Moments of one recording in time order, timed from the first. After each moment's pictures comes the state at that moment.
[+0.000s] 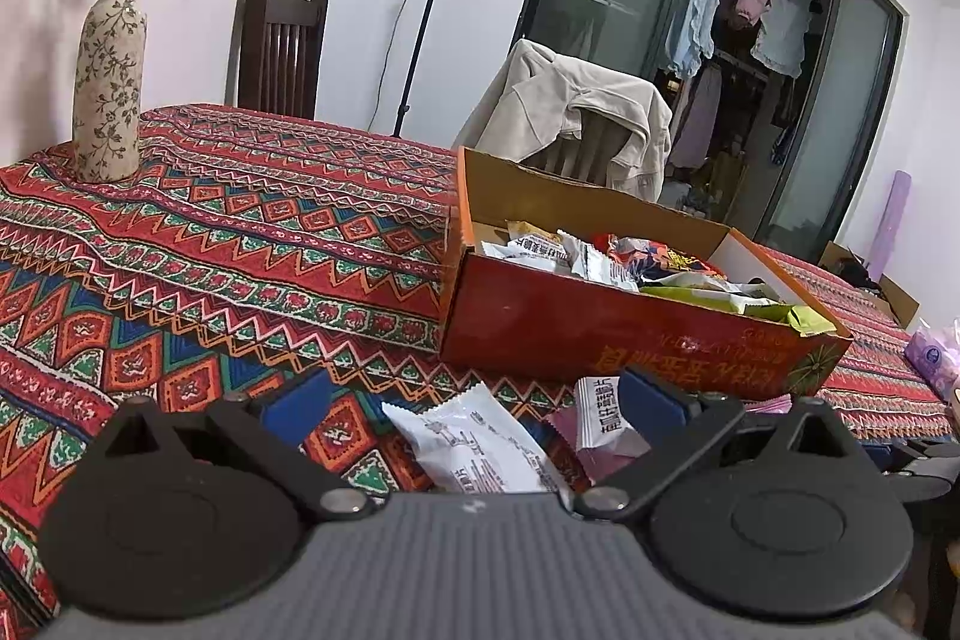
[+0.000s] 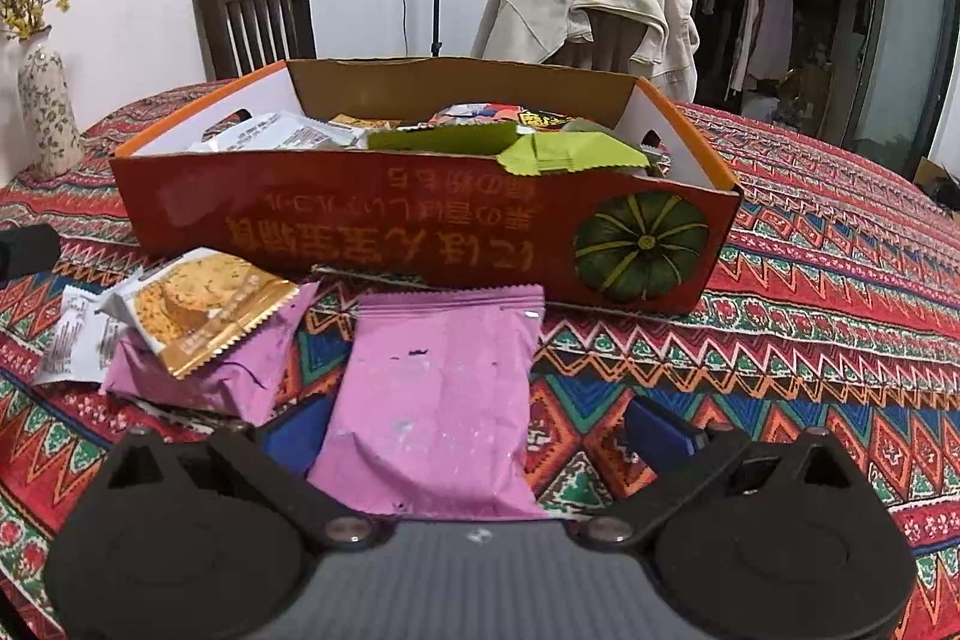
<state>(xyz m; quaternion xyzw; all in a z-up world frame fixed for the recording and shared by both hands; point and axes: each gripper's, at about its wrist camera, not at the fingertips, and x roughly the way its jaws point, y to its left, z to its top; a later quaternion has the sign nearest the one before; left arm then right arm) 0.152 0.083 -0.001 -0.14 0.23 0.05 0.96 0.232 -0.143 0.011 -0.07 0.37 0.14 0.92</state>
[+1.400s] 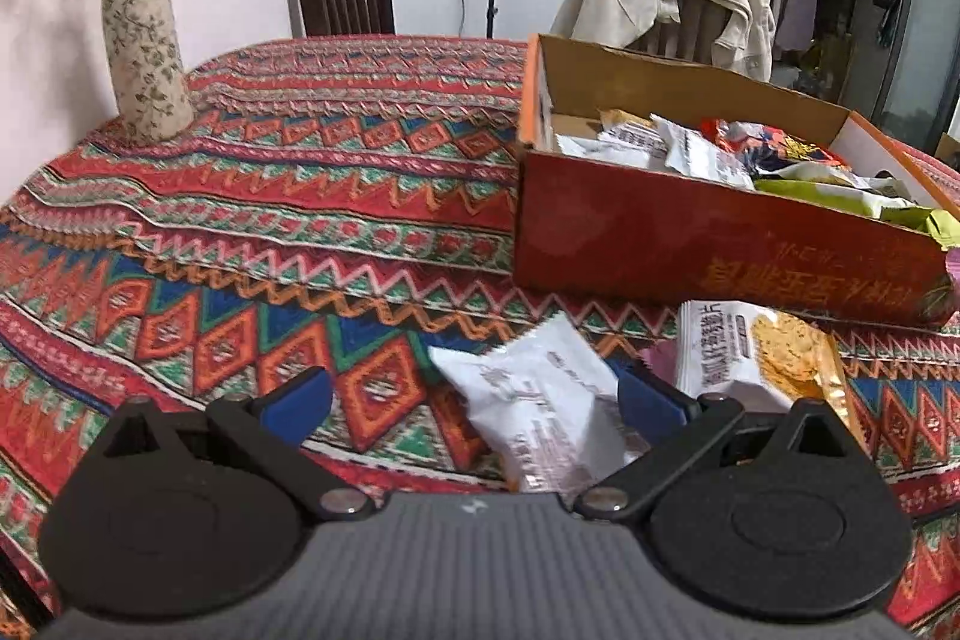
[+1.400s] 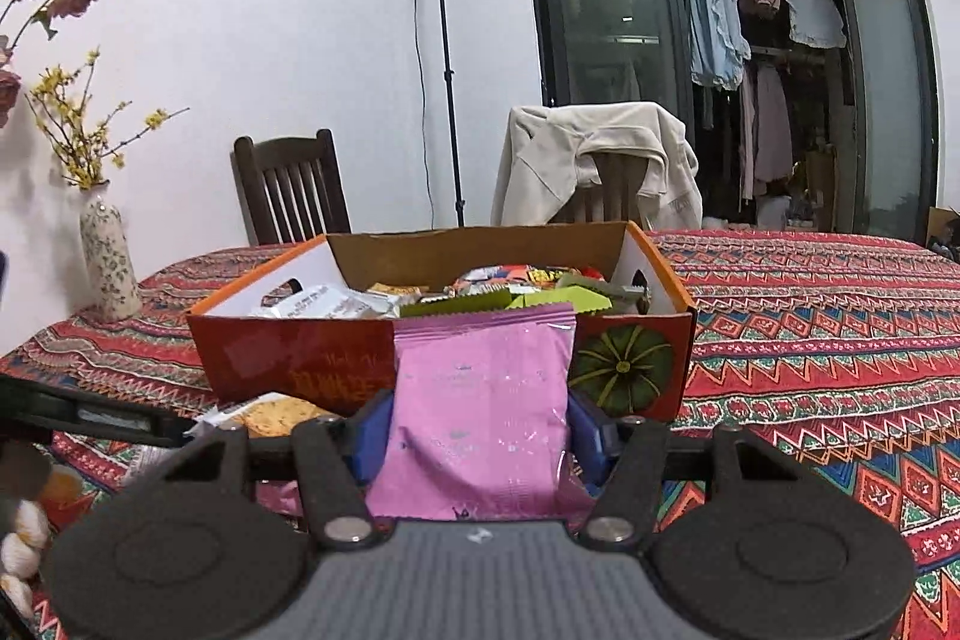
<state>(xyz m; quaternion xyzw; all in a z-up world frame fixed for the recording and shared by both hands) 0.199 0.064 -0.019 -0.08 0.36 0.16 0.92 0.188 -0.170 0.042 0.00 0.21 0.18 0.96</state>
